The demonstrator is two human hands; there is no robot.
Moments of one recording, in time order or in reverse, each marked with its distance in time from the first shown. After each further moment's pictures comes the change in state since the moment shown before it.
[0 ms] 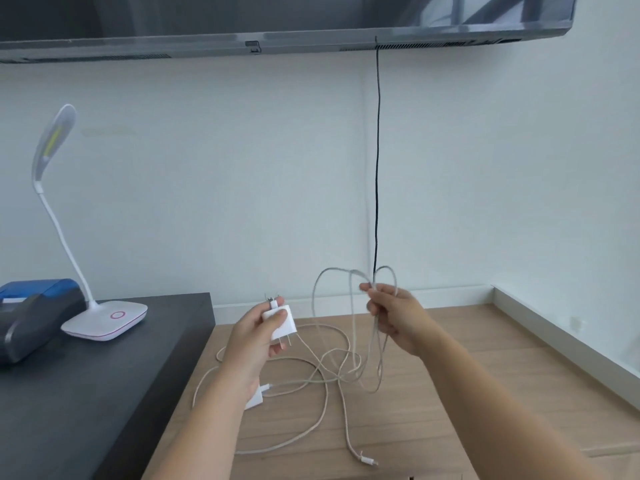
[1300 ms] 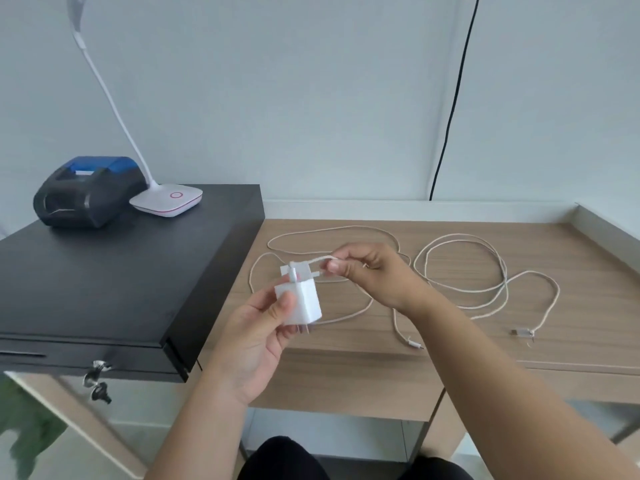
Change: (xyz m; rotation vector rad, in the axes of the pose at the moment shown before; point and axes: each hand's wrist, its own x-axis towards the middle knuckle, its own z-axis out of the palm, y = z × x) left_hand -0.128 -0.031 -0.072 -0.322 -0.086 -0.116; right_hand -0.063 0.070 0.098 -0.500 -0.467 -0.308
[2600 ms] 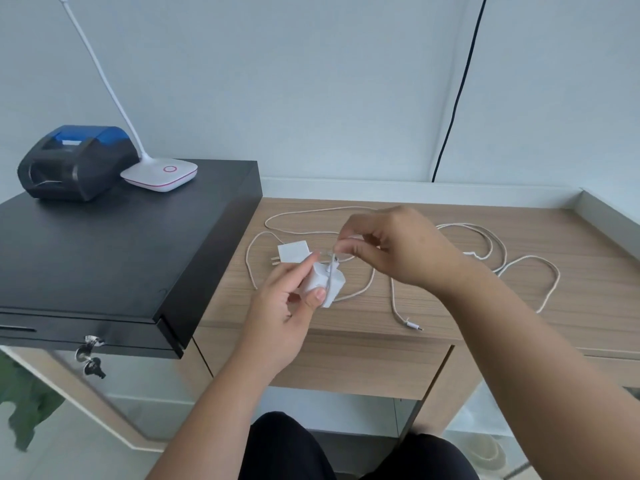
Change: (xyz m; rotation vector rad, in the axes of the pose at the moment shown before) left_hand 0.010 -0.033 0.003 0.880 0.035 0.418; right_hand -0.011 -0.045 -0.021 -0.721 -0.001 -0.262
